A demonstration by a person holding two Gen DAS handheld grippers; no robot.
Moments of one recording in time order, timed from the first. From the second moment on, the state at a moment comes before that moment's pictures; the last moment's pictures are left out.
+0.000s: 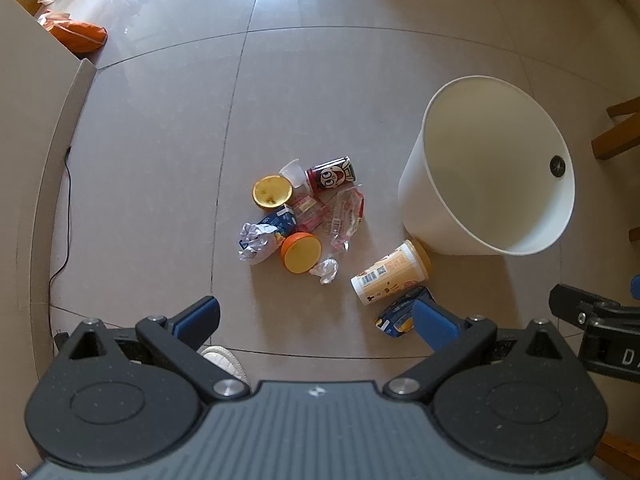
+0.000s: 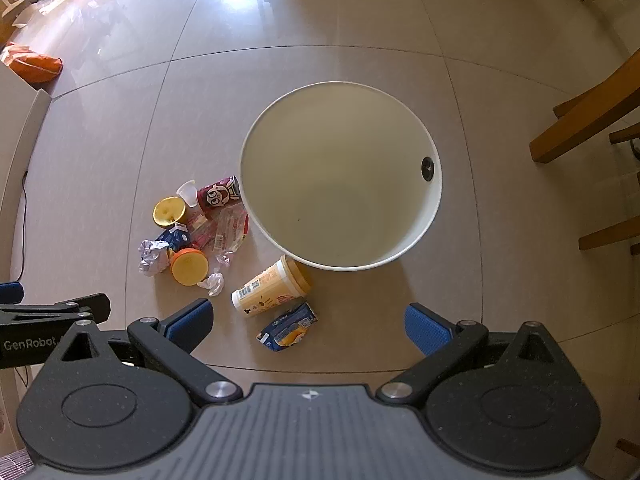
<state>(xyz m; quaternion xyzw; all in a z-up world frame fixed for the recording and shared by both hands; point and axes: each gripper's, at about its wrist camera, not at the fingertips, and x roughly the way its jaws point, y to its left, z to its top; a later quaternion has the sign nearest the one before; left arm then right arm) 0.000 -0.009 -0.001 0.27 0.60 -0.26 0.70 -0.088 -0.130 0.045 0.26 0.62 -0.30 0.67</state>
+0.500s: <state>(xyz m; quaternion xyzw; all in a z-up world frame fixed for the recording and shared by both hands) 0.002 -0.003 -0.001 0.26 0.60 -0.25 0.71 -0.088 -0.128 0.046 0.26 0.62 -0.31 0.67</state>
